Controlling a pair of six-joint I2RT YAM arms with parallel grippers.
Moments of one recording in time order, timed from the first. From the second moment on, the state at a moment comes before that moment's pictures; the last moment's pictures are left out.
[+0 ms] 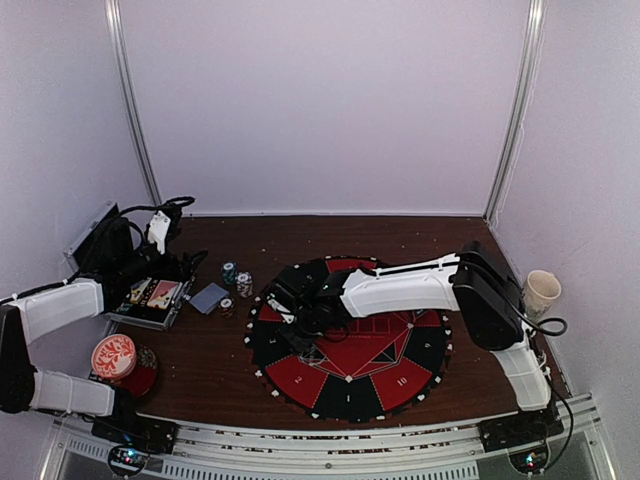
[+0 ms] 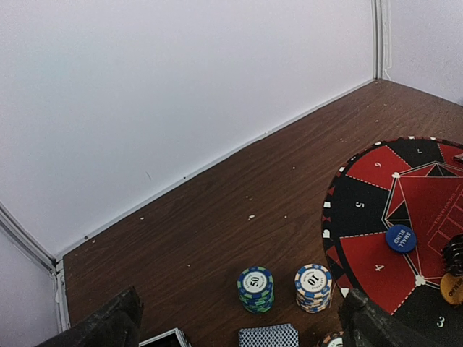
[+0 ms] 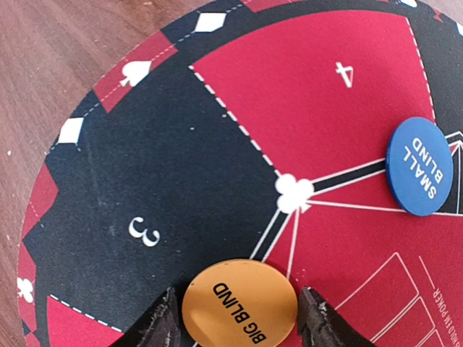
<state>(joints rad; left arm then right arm) -0.09 1.18 0.59 0.31 0.46 0.32 1.10 2.27 1.73 -0.54 0.12 0.22</state>
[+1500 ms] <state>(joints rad) -0.09 1.18 0.59 0.31 0.46 0.32 1.01 1.55 0.85 -0.32 0.31 0.38</state>
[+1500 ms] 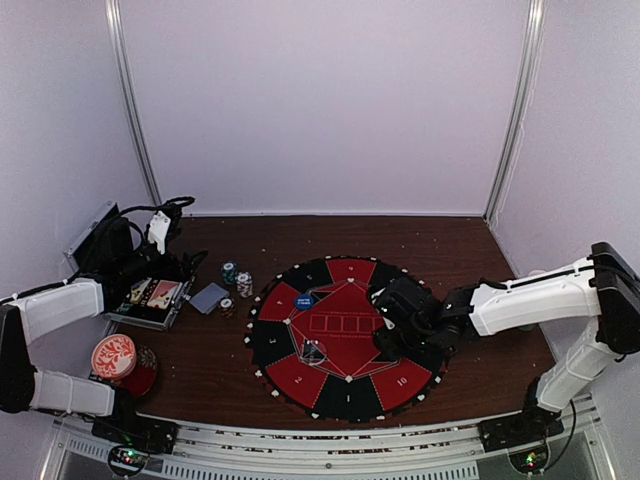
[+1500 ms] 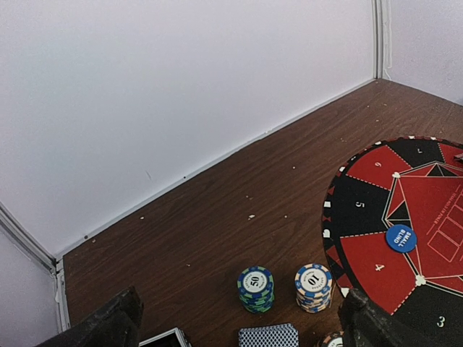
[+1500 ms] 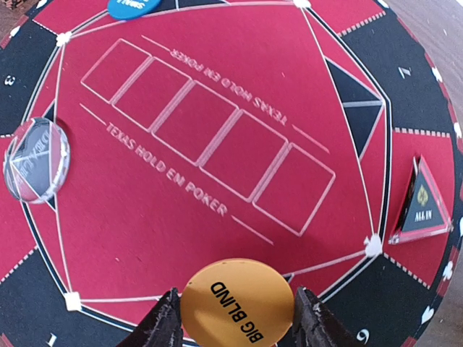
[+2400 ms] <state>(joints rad) -0.09 1.18 0.59 0.31 0.45 0.32 1.01 1.52 0.71 -0.25 0.25 0.43</state>
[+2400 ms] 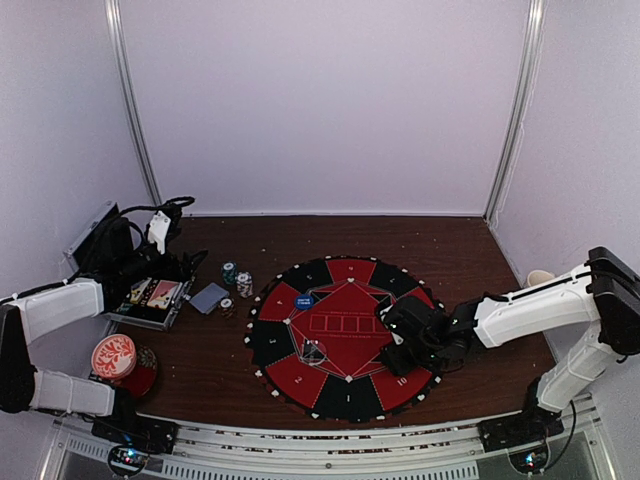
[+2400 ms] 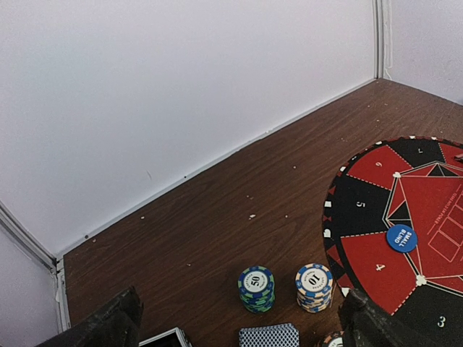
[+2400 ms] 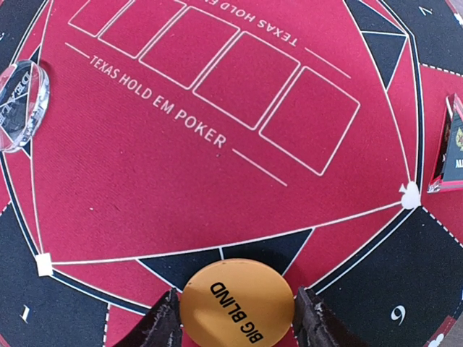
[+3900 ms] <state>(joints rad) -0.09 1.37 0.71 0.17 0.61 0.39 1.01 1.57 0.97 -0.17 0.61 0.35</state>
